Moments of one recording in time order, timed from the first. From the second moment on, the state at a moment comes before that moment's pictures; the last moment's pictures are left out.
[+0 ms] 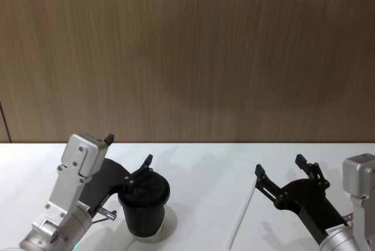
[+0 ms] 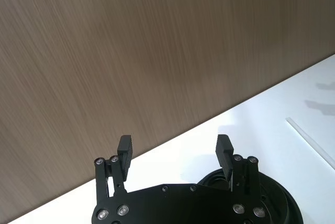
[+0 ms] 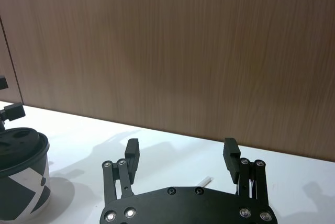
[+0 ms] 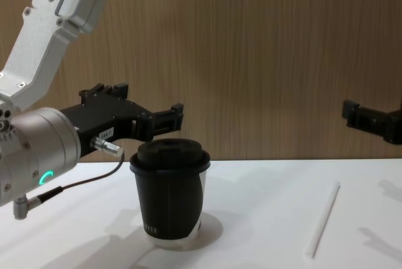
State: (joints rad) left arm -0.24 0.38 0.45 -1.63 -0.20 0.01 -0.01; right arm -0.01 0.34 -0.23 -1.77 0.29 0.03 0.07
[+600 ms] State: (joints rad) left arm -0.24 0.38 0.45 -1.63 -0.20 0.01 -0.01; right arm -0.01 0.34 -0.23 -1.77 0.29 0.04 0.07
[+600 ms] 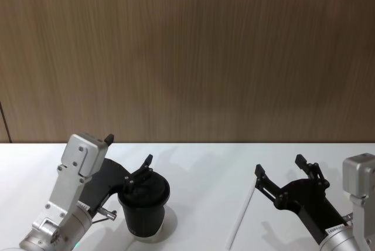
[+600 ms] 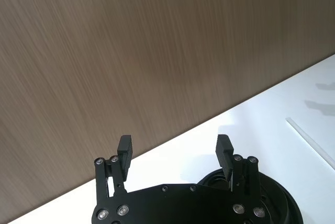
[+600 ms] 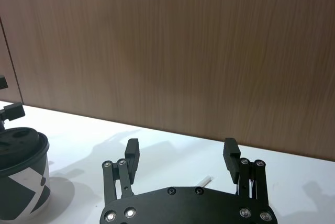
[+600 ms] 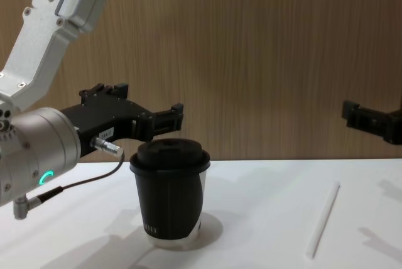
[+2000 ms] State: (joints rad) left arm -0.24 0.38 0.45 -1.63 -0.20 0.01 -0.01; right arm 0.01 0.22 -0.36 -1.88 0.14 0.66 -0.18
